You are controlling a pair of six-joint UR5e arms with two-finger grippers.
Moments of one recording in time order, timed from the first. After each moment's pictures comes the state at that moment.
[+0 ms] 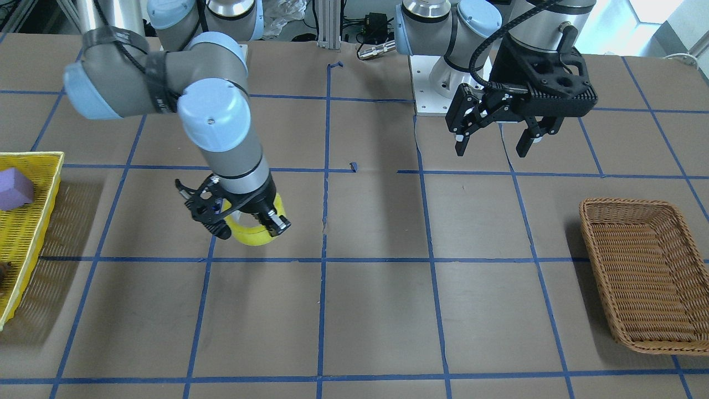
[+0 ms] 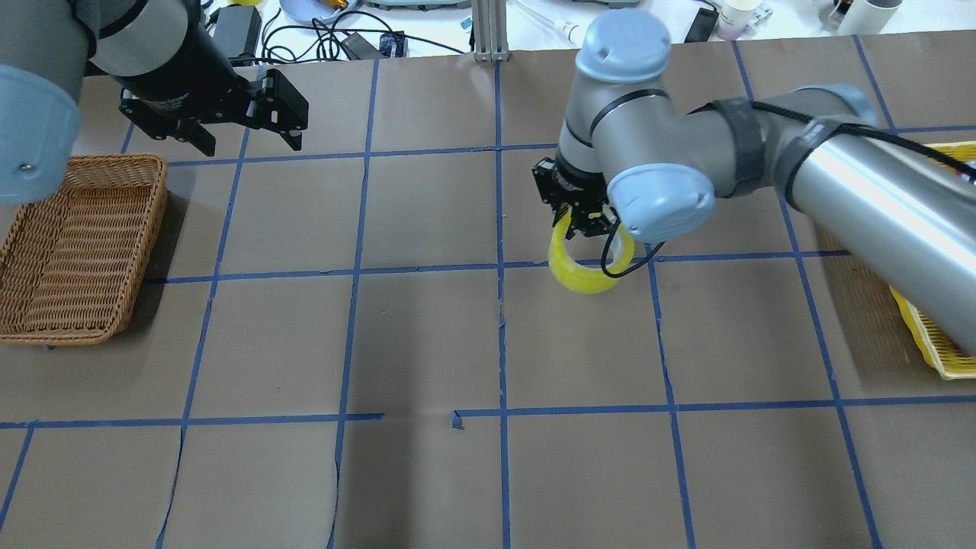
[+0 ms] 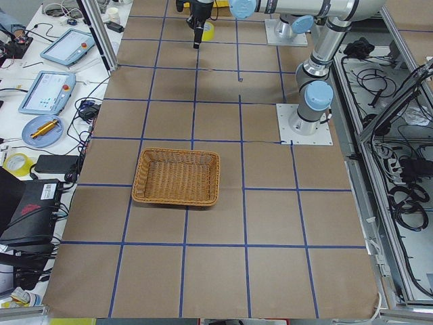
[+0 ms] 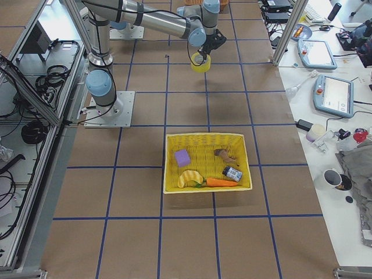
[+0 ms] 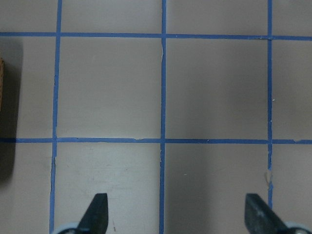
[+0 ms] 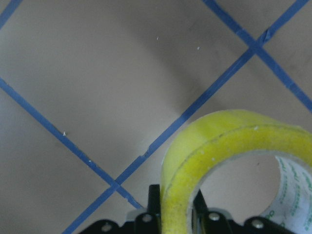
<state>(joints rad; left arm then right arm) -1.57 -1.53 -1.59 -1.39 1.56 -0.02 1.82 -1.26 1.71 -2.05 -1.50 1.06</state>
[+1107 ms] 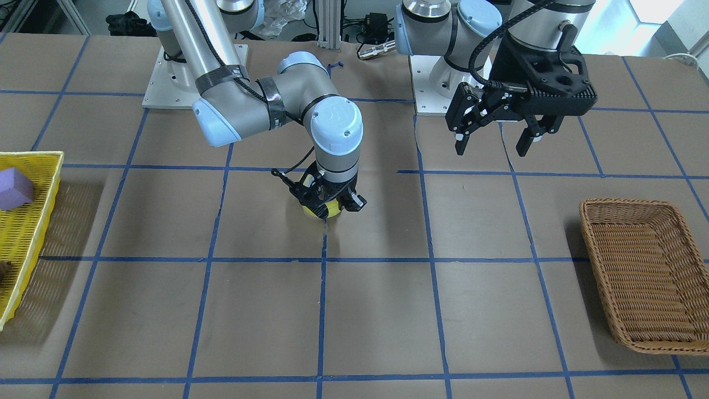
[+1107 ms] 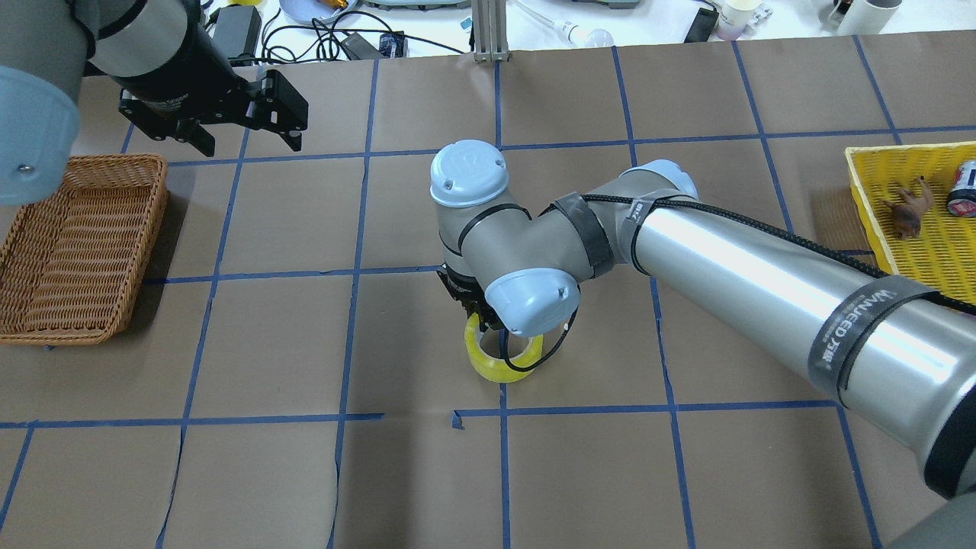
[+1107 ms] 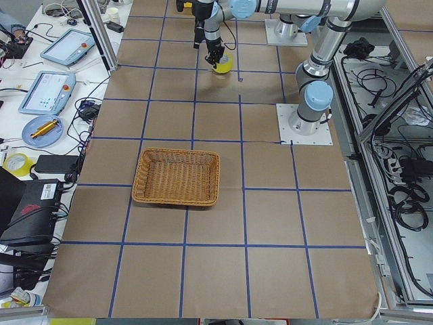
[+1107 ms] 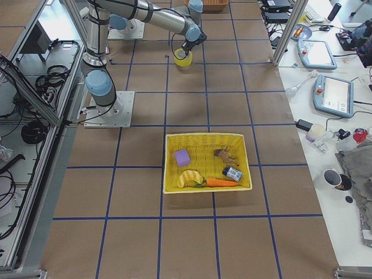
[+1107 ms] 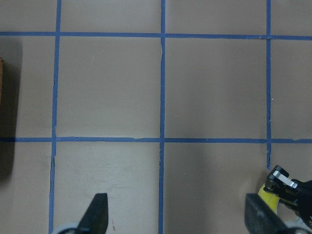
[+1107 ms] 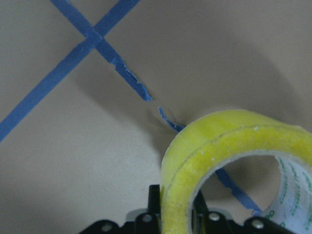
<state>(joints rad) -1.57 -1.53 -1.59 -1.40 1.56 -0.02 2.05 -1.15 1.76 -2.09 -1.49 1.21</state>
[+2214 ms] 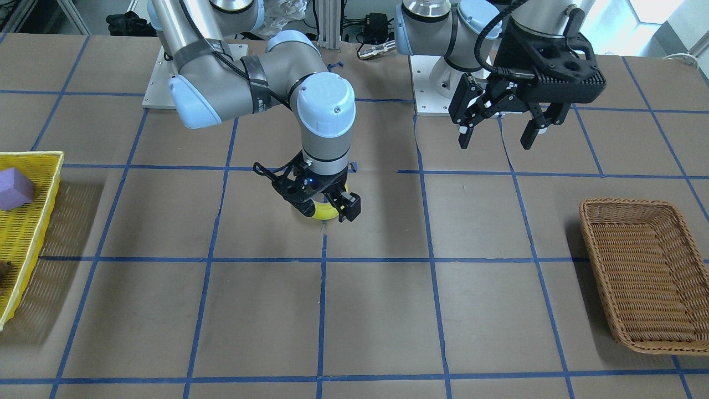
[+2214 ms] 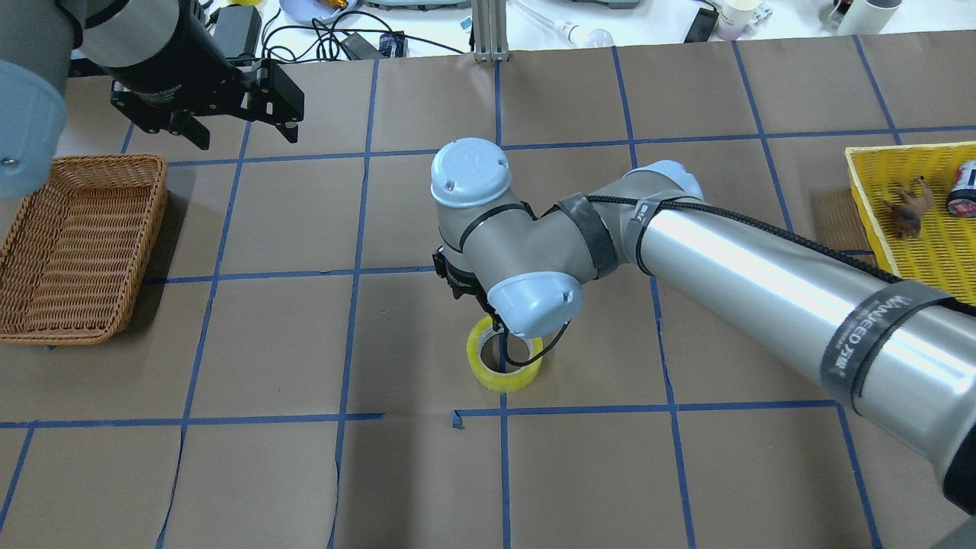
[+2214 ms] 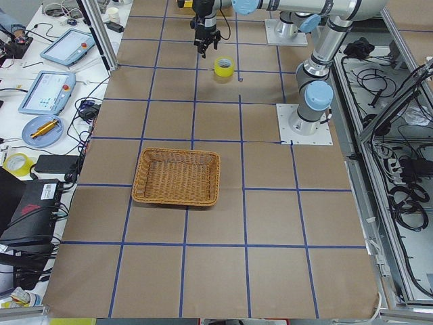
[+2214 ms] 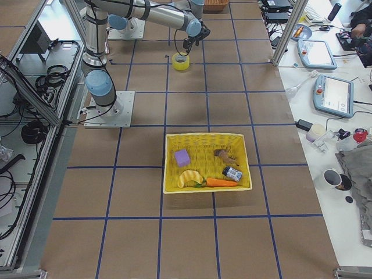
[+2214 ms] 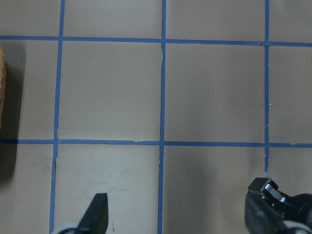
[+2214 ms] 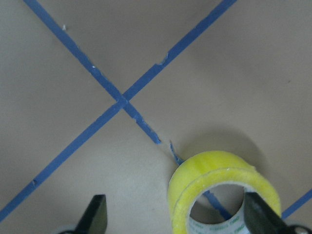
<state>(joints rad) -1.57 -1.52 -1.57 -1.42 1.57 -0.03 1.97 -1.23 1.64 -1.95 -1.58 1.11</state>
